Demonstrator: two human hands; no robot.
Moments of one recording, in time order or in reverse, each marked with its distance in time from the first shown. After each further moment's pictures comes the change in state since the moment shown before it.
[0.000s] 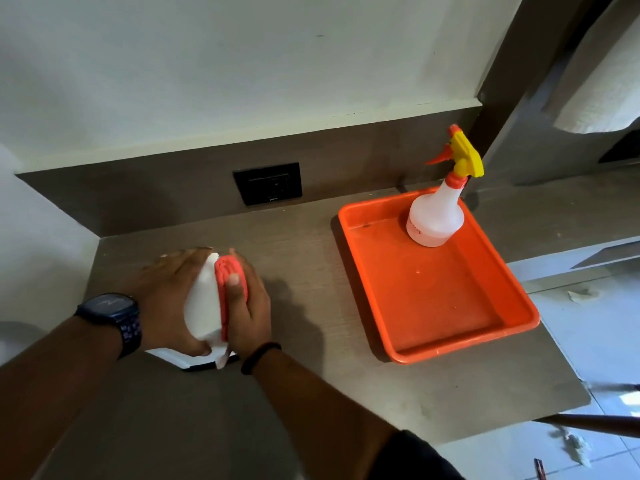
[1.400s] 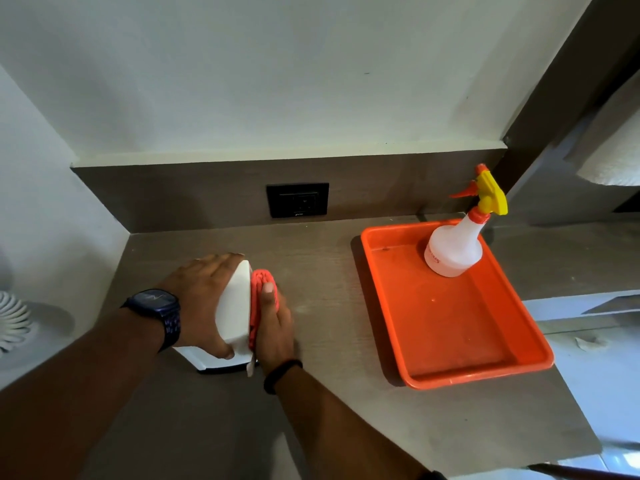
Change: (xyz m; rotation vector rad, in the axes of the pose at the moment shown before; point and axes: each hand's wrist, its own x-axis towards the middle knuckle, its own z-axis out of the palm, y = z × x) left_hand -0.002 -0.003 0.003 0.002 0.020 -0.010; right_hand -0.009 -0.002 -0.002 0.072 -0.019 0.294
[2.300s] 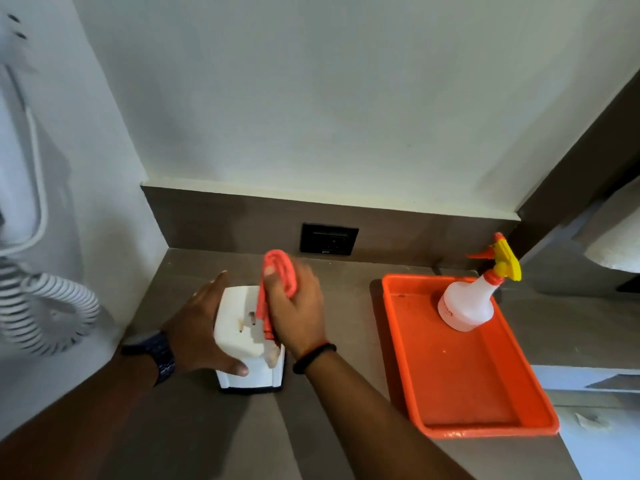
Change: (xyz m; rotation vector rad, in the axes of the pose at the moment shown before) left_hand -0.036 -0.046 0.028 -0.650 0.143 -0.174; right_hand -0.003 -0.092 0.023 -0.497 -0.073 -0.460
